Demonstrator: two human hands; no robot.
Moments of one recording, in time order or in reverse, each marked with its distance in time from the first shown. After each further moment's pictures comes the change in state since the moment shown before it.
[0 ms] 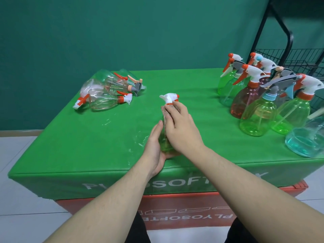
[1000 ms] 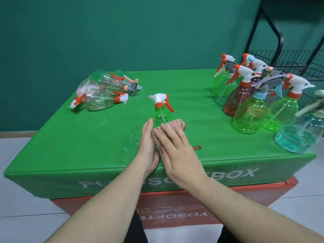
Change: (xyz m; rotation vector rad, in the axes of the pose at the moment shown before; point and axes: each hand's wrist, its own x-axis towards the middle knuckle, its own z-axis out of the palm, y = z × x) left_hand 0.012 -0.009 -0.011 -0.054 0.061 0.053; right_hand -0.077 0.030 0.011 -0.287 0.041 -0.408
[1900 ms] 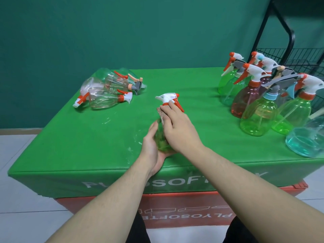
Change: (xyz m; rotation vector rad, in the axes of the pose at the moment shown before) left_hand -0.017 0.014 0.008 -0.090 -0.062 -0.076; right_hand 0.085 0.004 -0.007 0.354 -0.113 0.376
